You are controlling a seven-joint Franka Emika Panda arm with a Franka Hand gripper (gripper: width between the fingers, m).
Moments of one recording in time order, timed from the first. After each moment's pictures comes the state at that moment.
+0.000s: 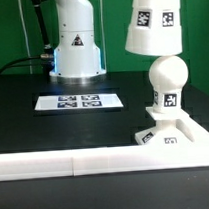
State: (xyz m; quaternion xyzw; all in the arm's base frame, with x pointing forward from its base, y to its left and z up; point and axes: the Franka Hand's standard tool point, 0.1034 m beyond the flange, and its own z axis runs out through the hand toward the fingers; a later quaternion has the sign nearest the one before) arm 0.604 0.117 0.232 -0.98 0.16 0.04 0.08
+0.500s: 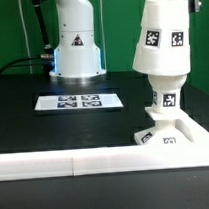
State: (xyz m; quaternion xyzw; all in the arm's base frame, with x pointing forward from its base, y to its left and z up) arm 0.612 0.119 0.204 -0.98 0.16 0.03 0.08
